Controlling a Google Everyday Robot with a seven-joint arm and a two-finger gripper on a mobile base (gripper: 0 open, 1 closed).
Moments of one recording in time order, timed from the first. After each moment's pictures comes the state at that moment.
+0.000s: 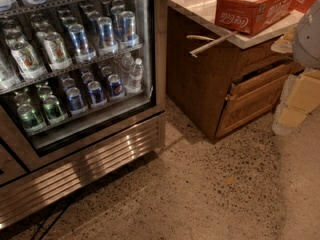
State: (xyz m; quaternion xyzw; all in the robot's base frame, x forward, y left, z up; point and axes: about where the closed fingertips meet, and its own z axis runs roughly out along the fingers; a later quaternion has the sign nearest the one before) arm 0.438 -0.217 0.976 -0.60 0.78 -0.03 0.16
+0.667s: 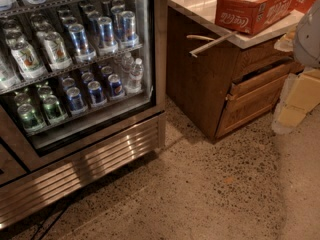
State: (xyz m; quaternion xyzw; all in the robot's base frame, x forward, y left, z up) arm 0.440 -0.218 0.978 -0.59 0.79 -0.05 0.16
